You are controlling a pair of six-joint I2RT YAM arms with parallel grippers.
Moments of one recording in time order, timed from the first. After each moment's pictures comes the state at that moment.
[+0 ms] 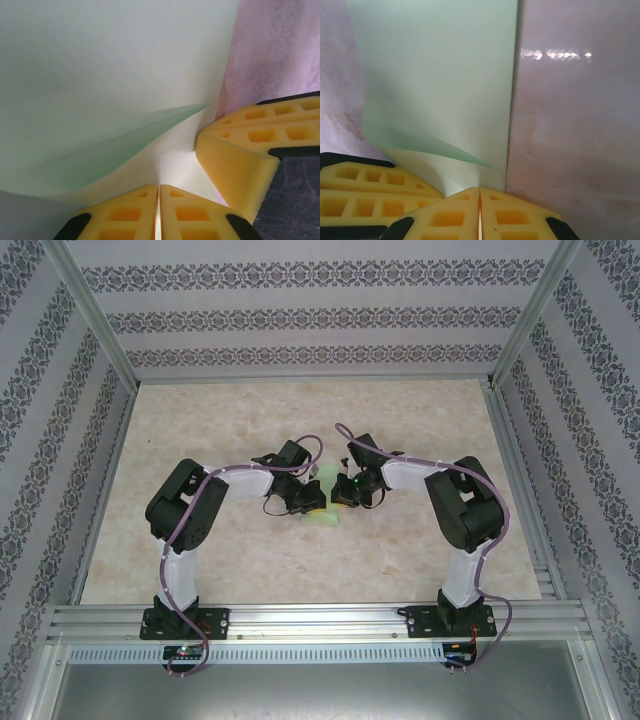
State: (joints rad) left arm -0.60 1.98 1.16 -0.30 0.57 -0.76; right arm 0.49 1.90 1.08 -0.39 -0.47 0.58
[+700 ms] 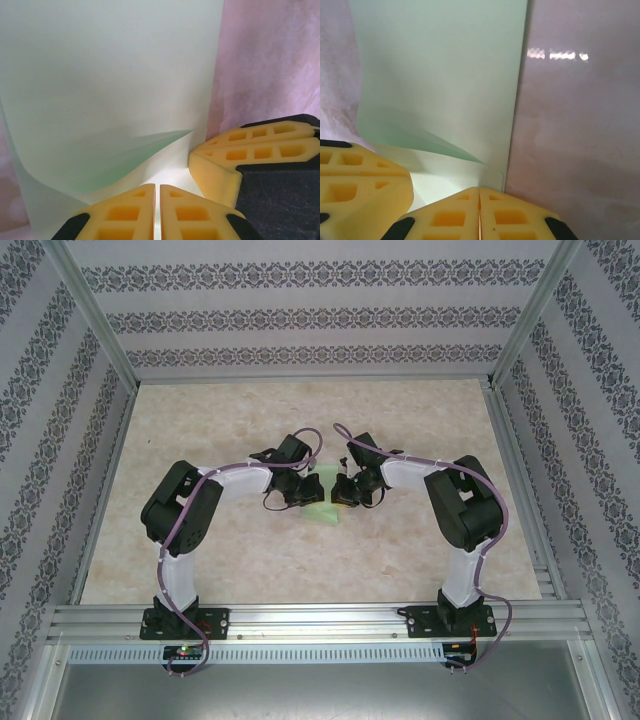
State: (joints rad) left arm -0.60 1.94 1.19 -0.34 0.46 -0.75; right arm 0.49 1.91 1.10 -0.42 -0.47 0.53
